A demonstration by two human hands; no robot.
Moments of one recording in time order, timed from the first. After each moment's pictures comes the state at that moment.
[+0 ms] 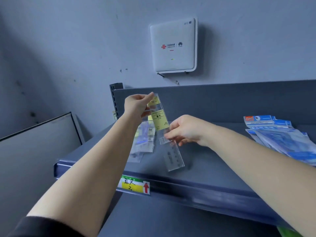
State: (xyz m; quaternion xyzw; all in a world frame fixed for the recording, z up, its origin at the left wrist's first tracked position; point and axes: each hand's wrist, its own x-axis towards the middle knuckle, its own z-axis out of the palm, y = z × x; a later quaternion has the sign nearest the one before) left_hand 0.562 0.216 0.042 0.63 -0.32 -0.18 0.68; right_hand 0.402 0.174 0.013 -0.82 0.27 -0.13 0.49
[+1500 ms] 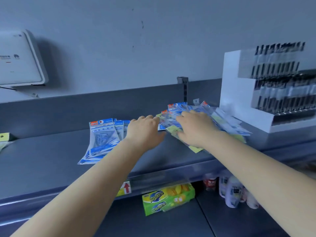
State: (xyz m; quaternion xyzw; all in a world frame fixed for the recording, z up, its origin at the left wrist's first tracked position) left_hand 0.131 0.112 -0.005 0.65 -0.72 0.18 0.13; right_hand -0.027 0.094 0.002 -0.84 0.50 -0.12 -0.18
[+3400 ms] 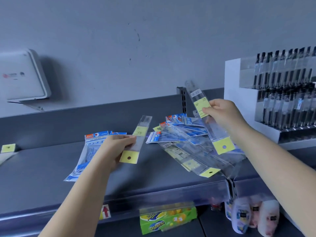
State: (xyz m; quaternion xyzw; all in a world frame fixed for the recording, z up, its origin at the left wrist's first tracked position) left_hand 0.148 0.111 -0.003 0.63 -0.41 -0.37 0.54; right_hand -0.115 0.034 0.033 -0.64 0.45 -0.54 0.31
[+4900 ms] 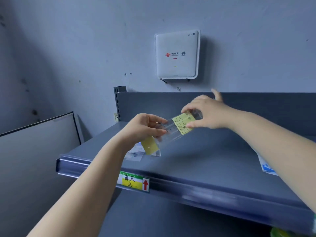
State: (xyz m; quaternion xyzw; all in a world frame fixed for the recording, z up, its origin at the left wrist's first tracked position) left_hand 0.523 0.291 0.022 0.64 -0.52 -0.24 0.50; right_hand 0.358 0.146 0.056 -0.95 0.24 -0.17 -0.07
